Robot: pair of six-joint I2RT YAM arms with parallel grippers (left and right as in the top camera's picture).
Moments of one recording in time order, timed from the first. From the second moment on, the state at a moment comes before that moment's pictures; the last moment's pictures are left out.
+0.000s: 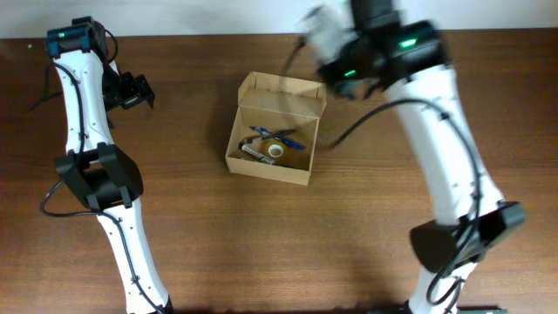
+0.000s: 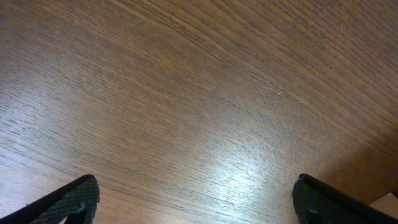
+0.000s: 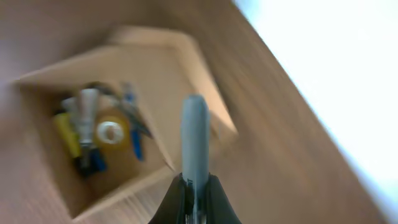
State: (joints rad) left arm 0.23 2.65 2.75 -1.68 0.06 -0.27; right arm 0.40 1.98 2.26 -1.22 -0.12 -0.62
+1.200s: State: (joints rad) left arm 0.23 2.65 2.75 -1.68 0.06 -0.27; right arm 0.58 2.44 2.25 -1.25 -0.23 -0.85
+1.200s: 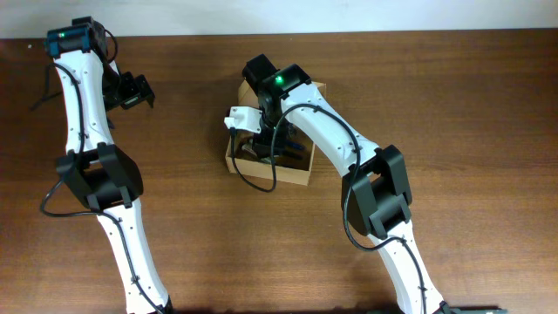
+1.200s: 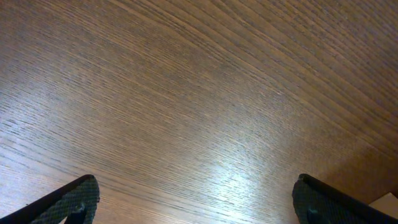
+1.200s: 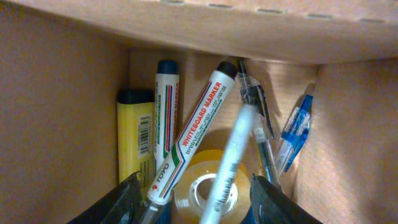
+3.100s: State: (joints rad) left arm -0.03 2.79 2.75 -1.50 0.61 -0.20; right arm 0.11 2.51 2.19 -1.06 -0.47 0.33
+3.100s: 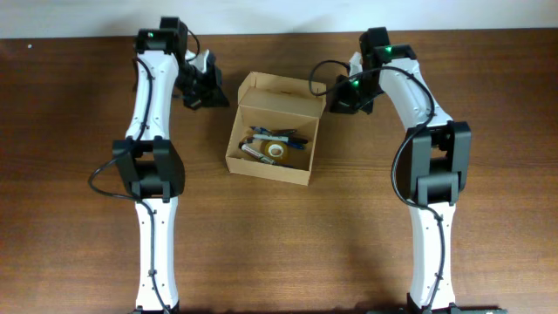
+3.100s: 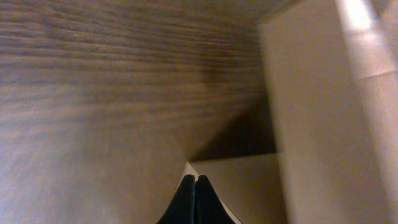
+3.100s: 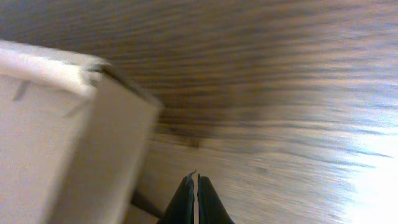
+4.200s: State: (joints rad) left arm -0.01 2.88 2.95 -1.19 1.16 -0.12; right arm 0.14 2.51 2.19 -0.83 -0.79 0.12
